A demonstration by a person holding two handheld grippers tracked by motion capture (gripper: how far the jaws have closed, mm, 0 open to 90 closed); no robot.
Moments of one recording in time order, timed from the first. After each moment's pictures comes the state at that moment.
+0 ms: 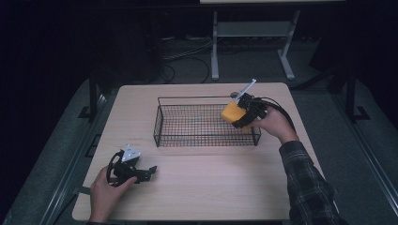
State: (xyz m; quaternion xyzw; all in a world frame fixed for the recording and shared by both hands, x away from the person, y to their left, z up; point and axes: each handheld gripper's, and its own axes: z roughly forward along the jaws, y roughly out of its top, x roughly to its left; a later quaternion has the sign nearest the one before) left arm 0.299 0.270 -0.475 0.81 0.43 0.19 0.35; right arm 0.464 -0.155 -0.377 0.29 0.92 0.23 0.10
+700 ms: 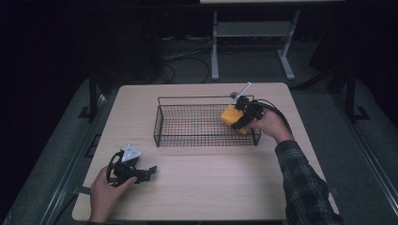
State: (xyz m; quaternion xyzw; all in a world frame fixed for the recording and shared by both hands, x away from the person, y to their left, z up) left arm 0.299 0.270 -0.475 0.81 0.43 0.19 0.35; right arm 0.477 -0.150 -0.400 0.29 0.93 0.21 0.09
